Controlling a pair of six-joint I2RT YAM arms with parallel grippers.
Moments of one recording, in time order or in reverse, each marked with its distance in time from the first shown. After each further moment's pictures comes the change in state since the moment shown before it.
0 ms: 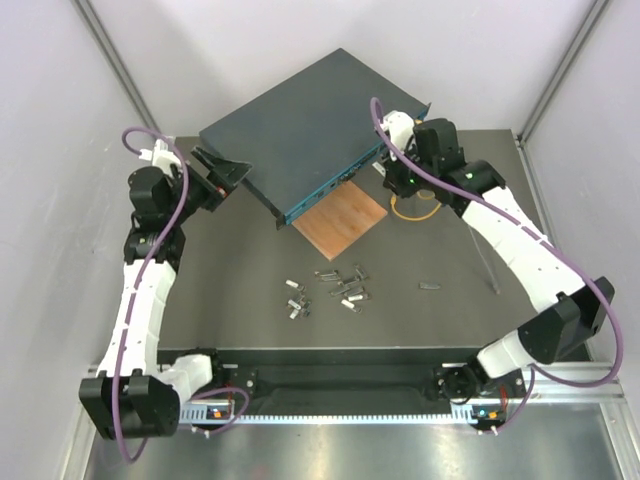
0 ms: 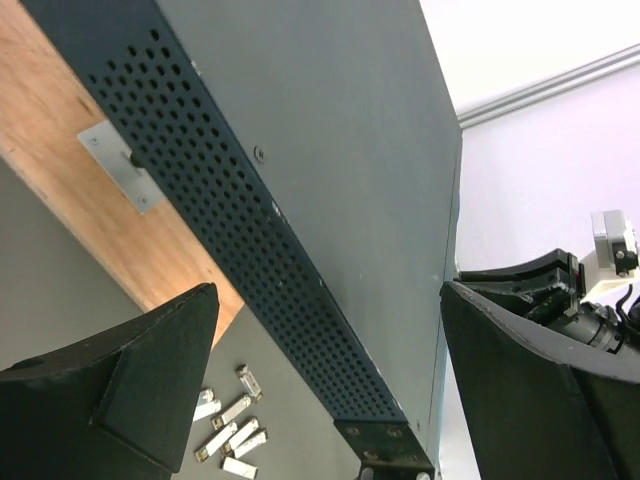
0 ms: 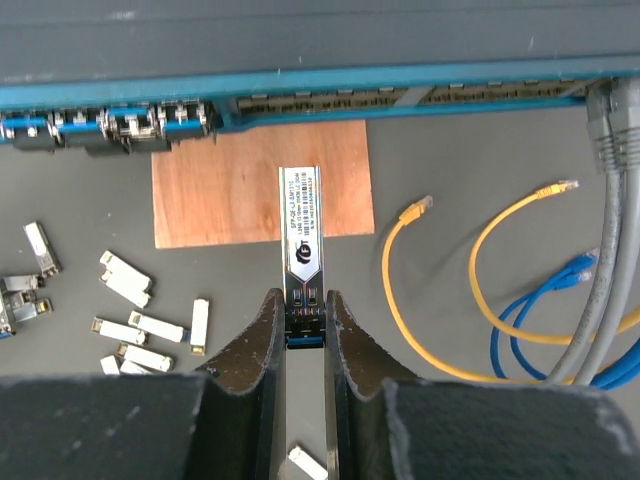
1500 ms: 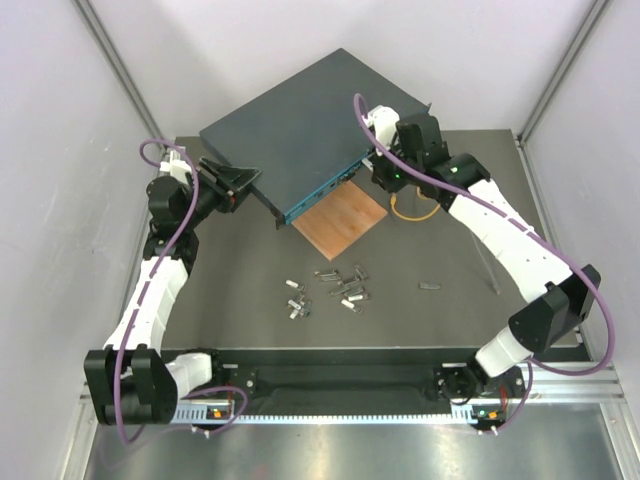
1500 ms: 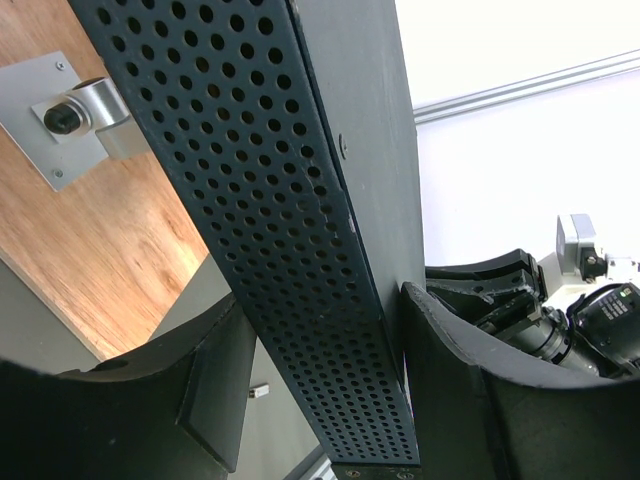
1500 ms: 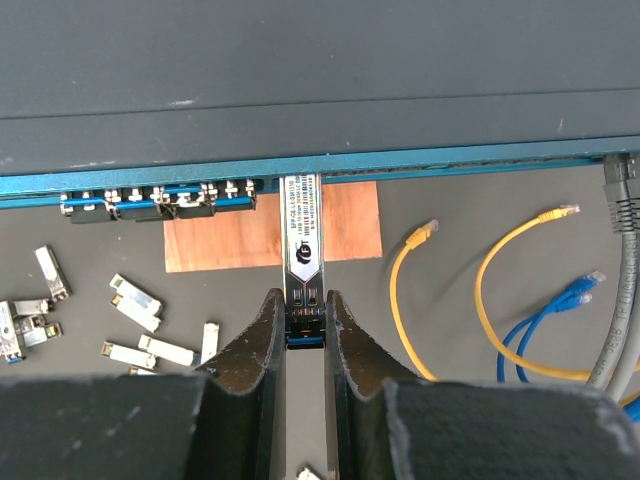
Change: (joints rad) left arm -0.039 0.078 -0.171 0.332 0.051 -0.257; right arm 0.065 0.078 0.094 -0.003 0.059 0.025
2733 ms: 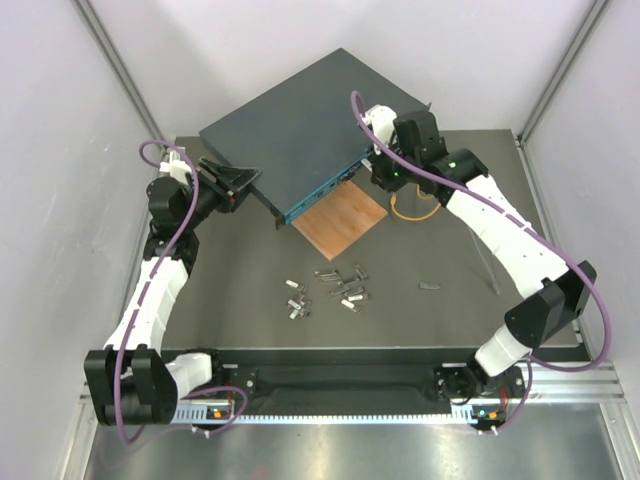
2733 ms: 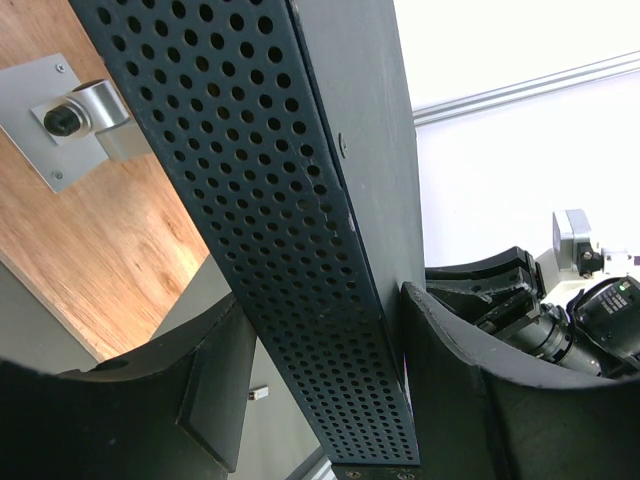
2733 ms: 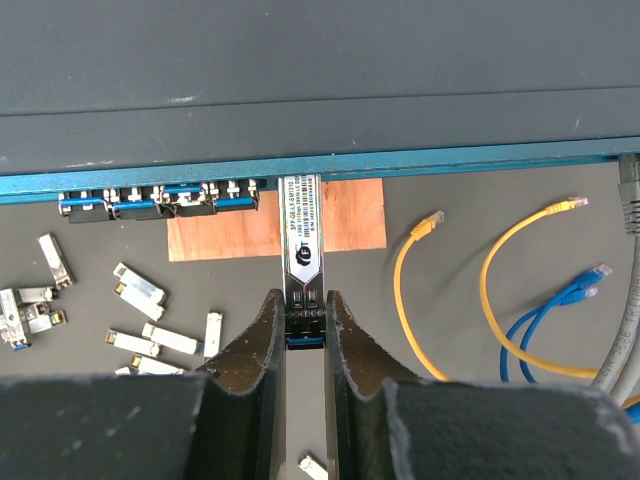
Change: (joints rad) left arm 0.000 -0.002 -0.007 0.011 -0.003 -0.003; right arm 0.000 0.037 0.058 -0.060 -0.010 -0.001
